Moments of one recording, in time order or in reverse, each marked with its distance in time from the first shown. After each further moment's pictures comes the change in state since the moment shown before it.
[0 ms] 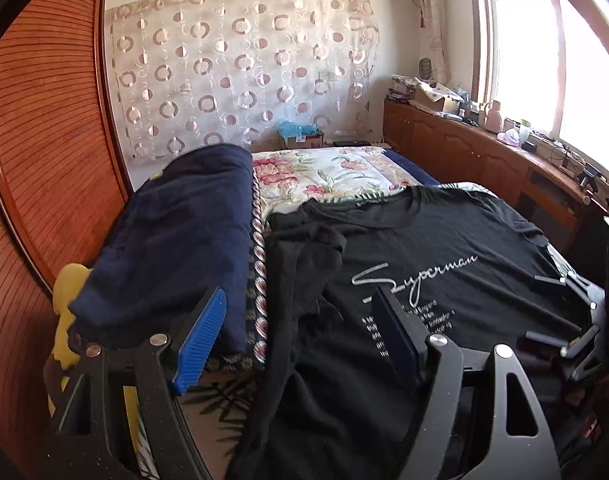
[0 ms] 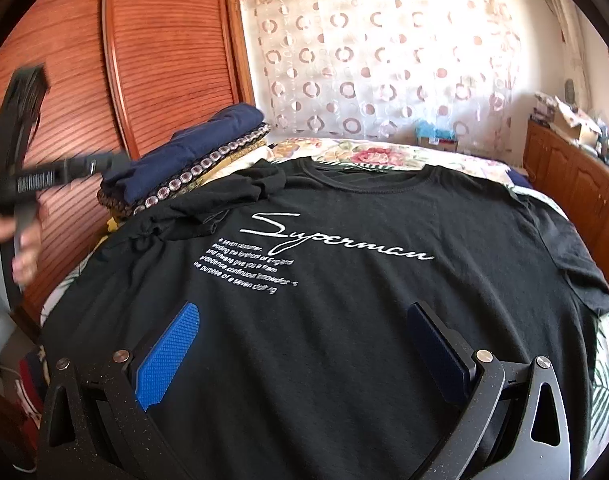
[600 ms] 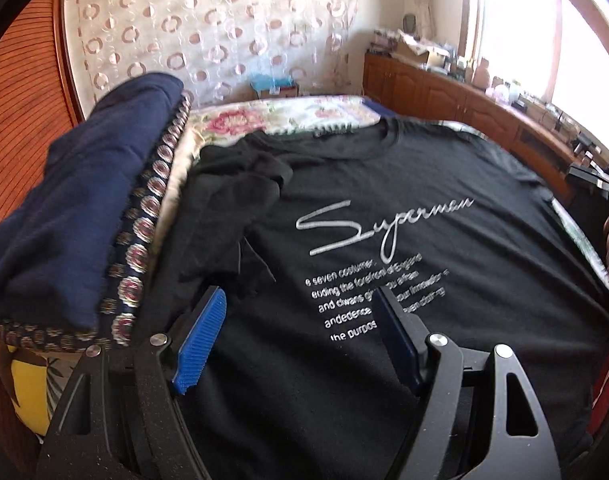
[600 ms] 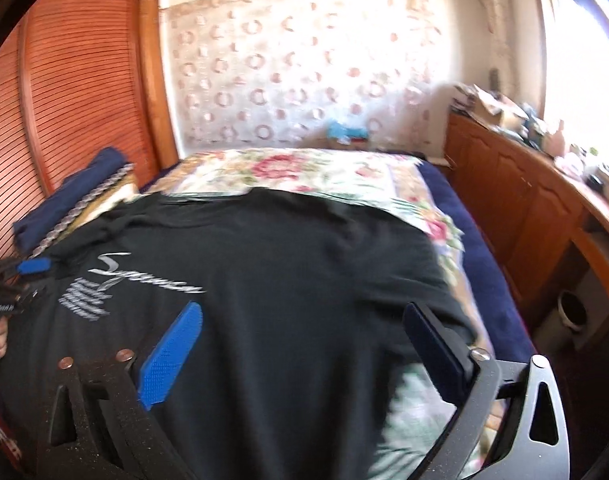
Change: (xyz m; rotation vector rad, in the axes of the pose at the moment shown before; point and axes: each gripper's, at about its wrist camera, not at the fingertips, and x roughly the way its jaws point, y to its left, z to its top) left arm 0.074 -0.048 -0.026 0.033 0.177 -0.057; right arm -0.044 -0.139 0.018 0.105 0.002 -0.276
